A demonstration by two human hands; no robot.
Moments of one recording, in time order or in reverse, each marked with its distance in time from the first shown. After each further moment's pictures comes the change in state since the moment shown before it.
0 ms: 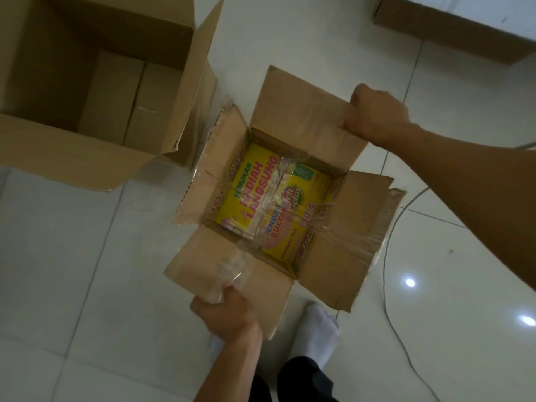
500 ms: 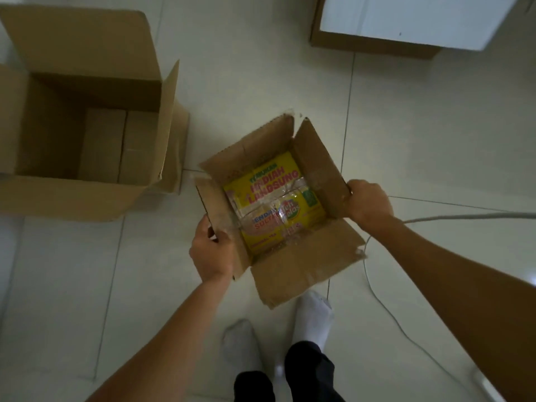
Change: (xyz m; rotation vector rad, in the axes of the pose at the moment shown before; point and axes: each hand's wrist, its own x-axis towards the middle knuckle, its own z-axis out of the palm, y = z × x) left_hand -0.006 0.092 0.007 0.299 -0.431 0.737; right_hand -0.169 0.046 0.010 0.294 -0.137 0.355
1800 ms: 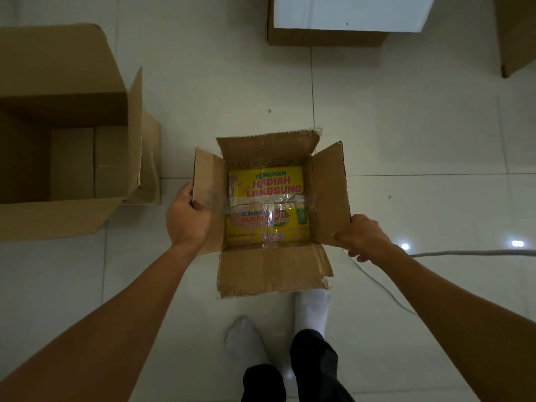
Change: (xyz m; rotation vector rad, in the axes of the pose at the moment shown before) left_hand 0.050 0.020 -0.007 0.179 -0.223 0.409; right_hand -0.088 0.039 0.025 0.332 -0.287 0.416
